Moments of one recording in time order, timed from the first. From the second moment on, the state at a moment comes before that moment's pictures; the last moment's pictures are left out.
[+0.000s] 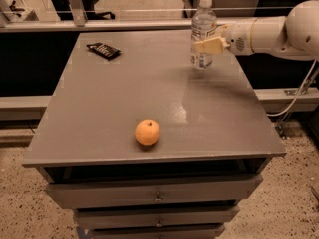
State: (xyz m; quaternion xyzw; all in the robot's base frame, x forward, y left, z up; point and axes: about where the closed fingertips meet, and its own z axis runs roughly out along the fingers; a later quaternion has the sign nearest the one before) arm 0.727 -0.161 0.929 -0.37 0.73 0.22 0.54
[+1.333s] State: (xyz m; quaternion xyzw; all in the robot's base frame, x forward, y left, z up) arm 0.603 -0.115 0.941 -0.44 0.68 0.30 0.51
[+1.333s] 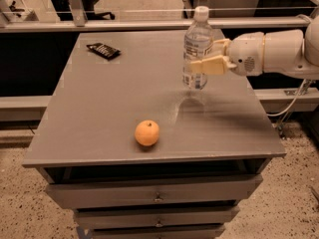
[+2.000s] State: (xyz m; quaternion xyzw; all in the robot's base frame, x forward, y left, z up) arm 0.540 -0.074 0.910 -0.48 0.65 0.35 0.47
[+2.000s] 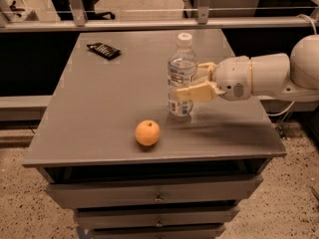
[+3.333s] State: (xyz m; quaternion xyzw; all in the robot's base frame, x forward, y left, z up) arm 0.499 -0.043 0.899 -0.50 0.62 0.39 0.46
